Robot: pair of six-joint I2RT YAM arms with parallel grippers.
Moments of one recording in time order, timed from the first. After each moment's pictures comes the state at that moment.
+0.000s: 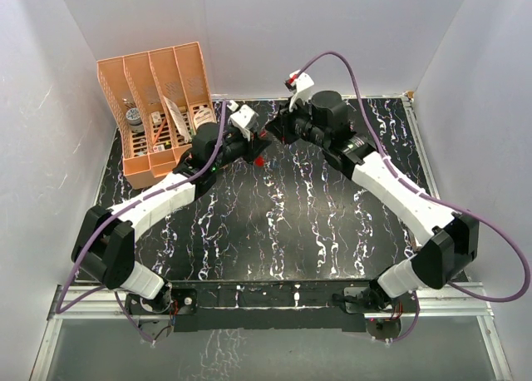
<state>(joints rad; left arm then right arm) -0.56 1.48 1.02 0.34 0.35 -0.07 0.58 1.44 1.38 -0.14 -0.21 0.16</state>
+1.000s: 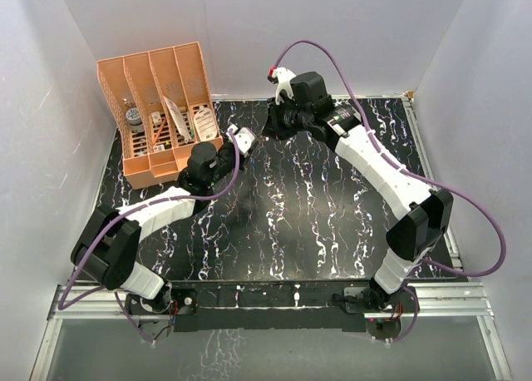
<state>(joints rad) -0.56 1.48 0.80 0.67 0.19 0.31 0.58 1.70 1.80 -0.64 -0.24 0.15</state>
